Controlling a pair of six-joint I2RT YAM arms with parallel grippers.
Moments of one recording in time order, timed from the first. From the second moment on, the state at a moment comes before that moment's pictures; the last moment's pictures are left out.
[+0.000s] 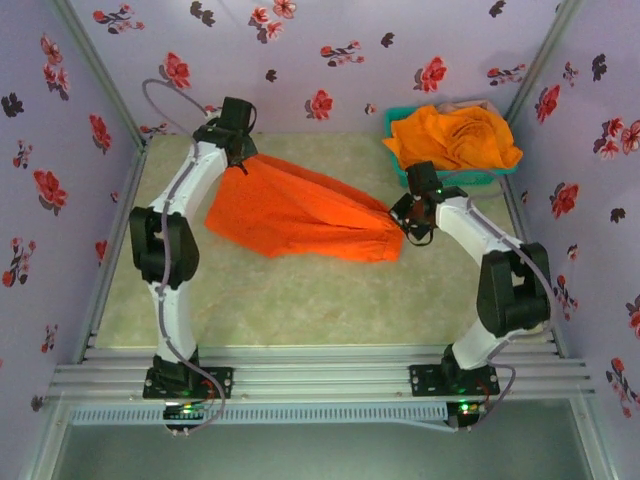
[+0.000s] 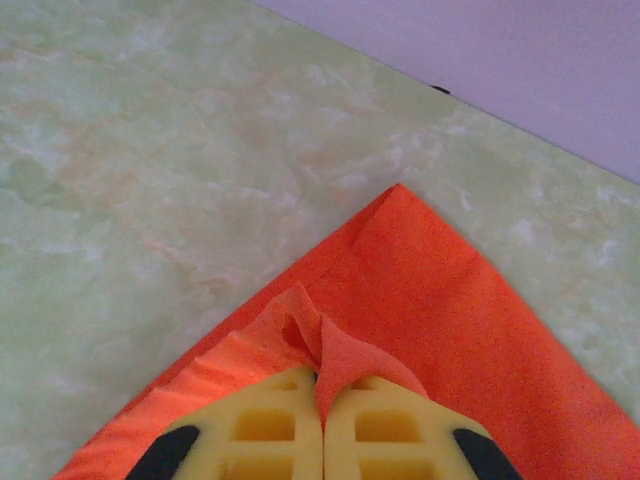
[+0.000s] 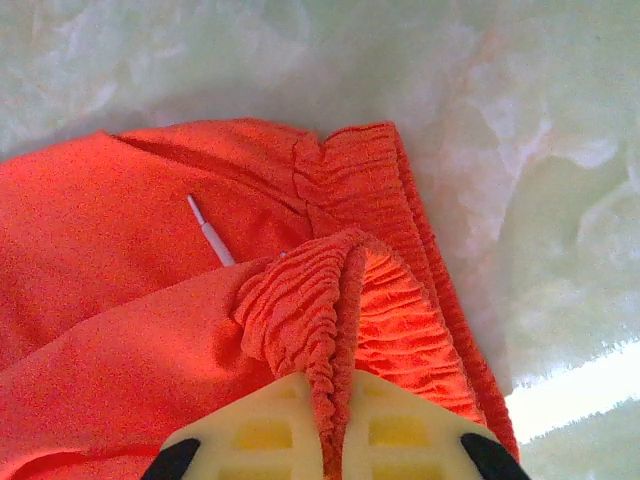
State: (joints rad) left arm -0.30 2.10 2.01 -0.80 -0.34 -0.62; right arm 0.24 1.65 1.18 -0.65 -0.11 1.02
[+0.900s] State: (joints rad) left arm -0.26 1.71 1.33 -0.31 0.03 -0.66; right arm 0.41 1.66 1.22 -0.49 -0.29 1.02
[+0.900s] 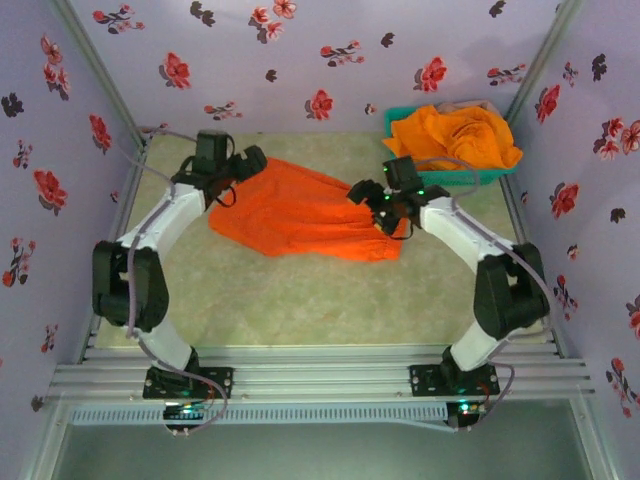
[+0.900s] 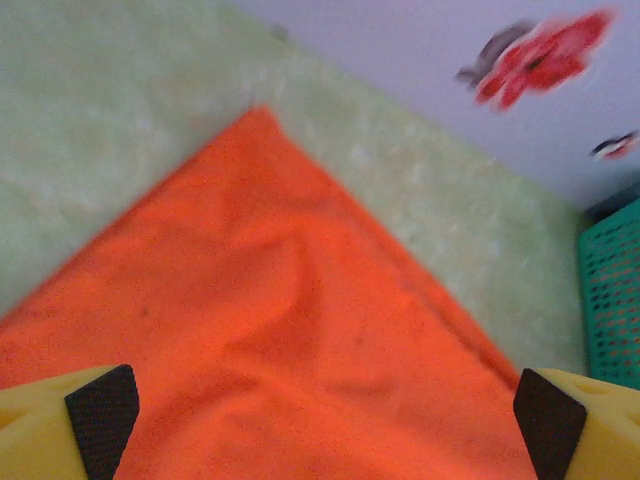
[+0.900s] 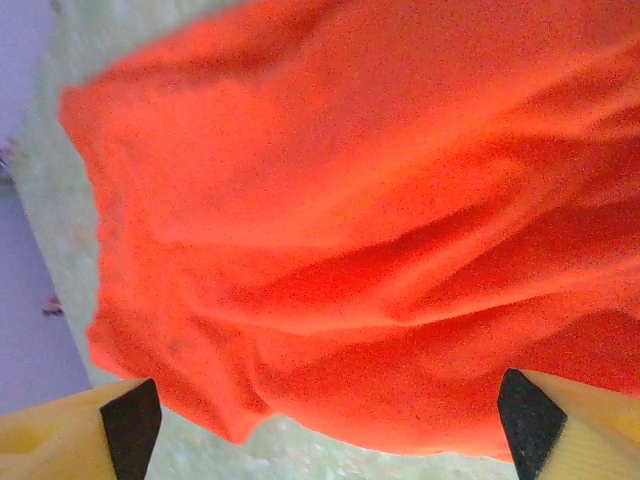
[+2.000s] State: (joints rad) left arm -0.23 1.15 0.40 -0.08 0.02 -0.88; right arm 0.45 1.53 0.90 -0.55 -0.37 0.84
